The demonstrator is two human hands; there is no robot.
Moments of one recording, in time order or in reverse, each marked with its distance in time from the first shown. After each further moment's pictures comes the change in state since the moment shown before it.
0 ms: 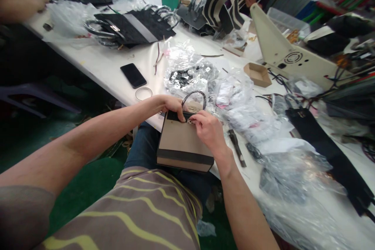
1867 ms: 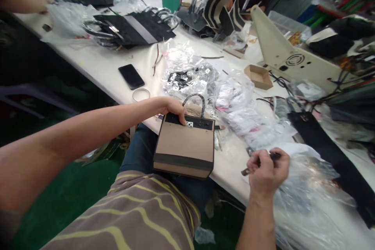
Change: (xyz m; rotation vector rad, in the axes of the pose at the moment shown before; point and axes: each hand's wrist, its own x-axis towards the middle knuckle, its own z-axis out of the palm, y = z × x) left_hand 0.002 0.017 0.009 0.053 -0.021 -0.225; right_hand -0.128 0.045 -0.072 0.554 0.814 0.554
